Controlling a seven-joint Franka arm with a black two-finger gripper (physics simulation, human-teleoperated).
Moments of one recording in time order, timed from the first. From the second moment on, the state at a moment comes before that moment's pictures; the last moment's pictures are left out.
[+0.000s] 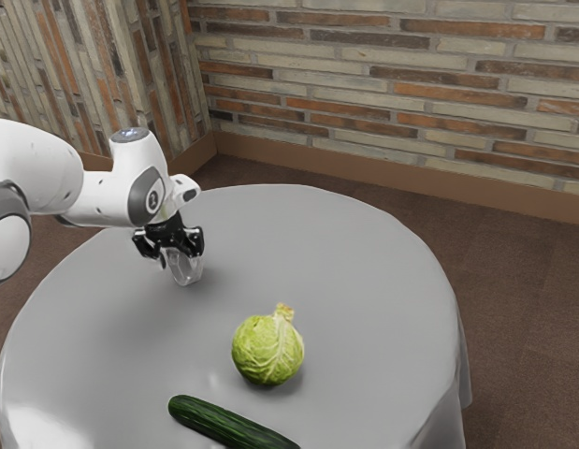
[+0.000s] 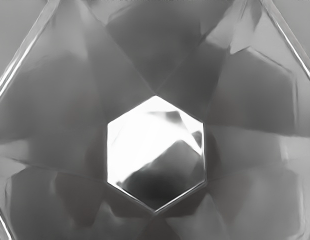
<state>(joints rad) -0.20 0.44 0.41 -1.92 -0.23 2.42 -0.10</state>
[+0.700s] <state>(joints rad) -0.20 0.44 0.41 -1.92 -0.24 2.43 -0.10</state>
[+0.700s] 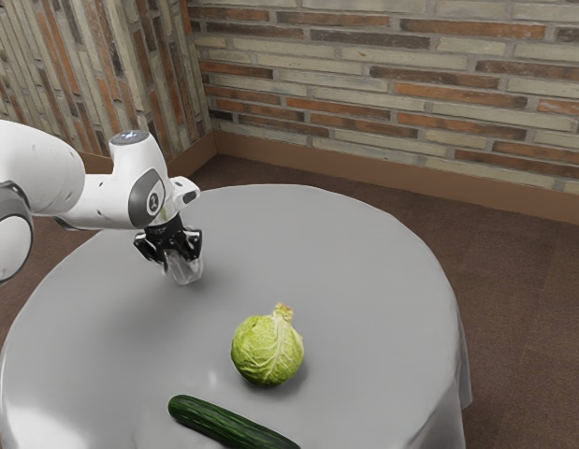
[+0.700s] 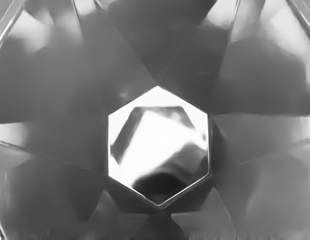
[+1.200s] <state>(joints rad) -0.21 0.43 0.41 -1.93 -0.24 2.42 -0.12</state>
